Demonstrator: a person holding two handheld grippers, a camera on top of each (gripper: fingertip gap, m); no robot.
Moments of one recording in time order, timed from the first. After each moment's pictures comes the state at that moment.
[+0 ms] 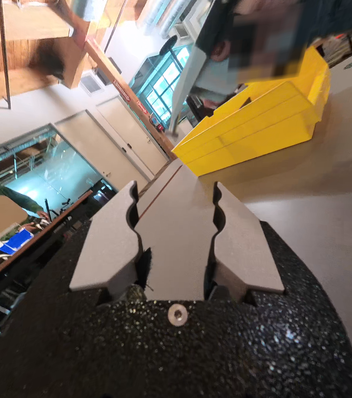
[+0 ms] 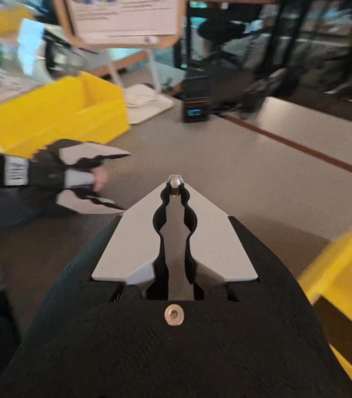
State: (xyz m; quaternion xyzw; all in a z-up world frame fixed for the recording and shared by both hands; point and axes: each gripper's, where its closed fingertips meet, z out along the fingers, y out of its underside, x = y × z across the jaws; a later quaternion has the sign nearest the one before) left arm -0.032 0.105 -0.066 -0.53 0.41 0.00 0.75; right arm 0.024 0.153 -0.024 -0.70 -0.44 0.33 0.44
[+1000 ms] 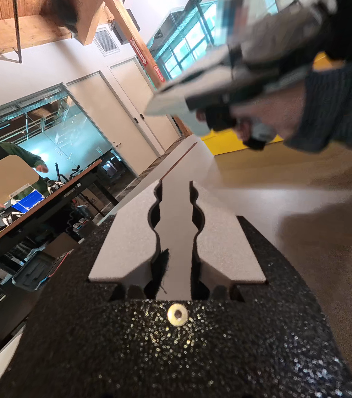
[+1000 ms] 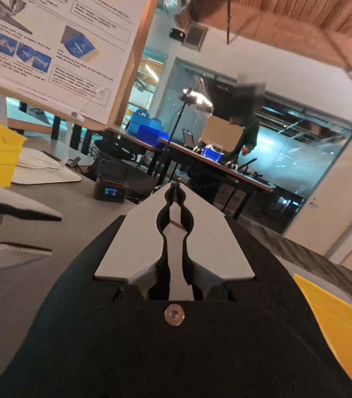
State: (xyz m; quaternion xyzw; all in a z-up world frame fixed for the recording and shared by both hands) left arm -0.058 0.125 -0.076 -0.59 0.35 0.02 0.73; right arm -0.029 0.198 -0.006 -0.51 -0.35 0.15 0.77
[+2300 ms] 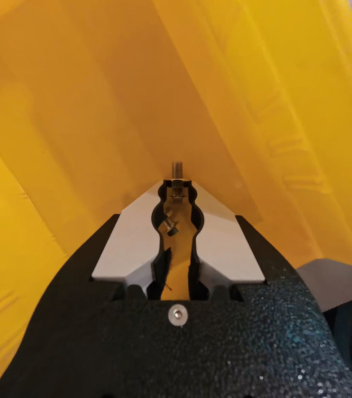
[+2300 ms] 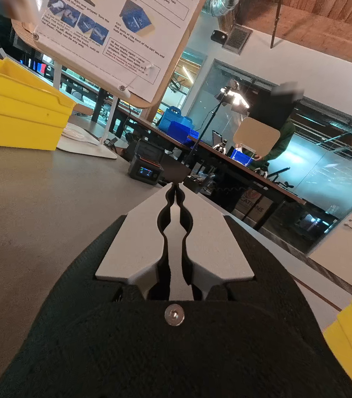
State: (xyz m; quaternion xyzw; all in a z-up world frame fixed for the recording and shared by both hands) left arm -0.310 -0.047 -0.178 -0.97 0.04 0.00 0.23; right arm -0.061 0.181 -0.069 -0.48 -0.43 0.17 0.74
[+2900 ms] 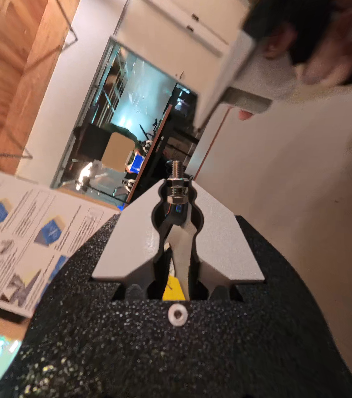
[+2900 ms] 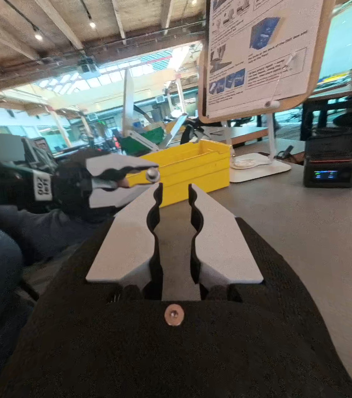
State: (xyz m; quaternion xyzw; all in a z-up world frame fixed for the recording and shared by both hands) left arm -0.105 0.072 -0.047 -0.60 0.38 0.35 0.61; right arm -0.067 0.098 -0.042 -0.48 -0.46 0.64 0.40
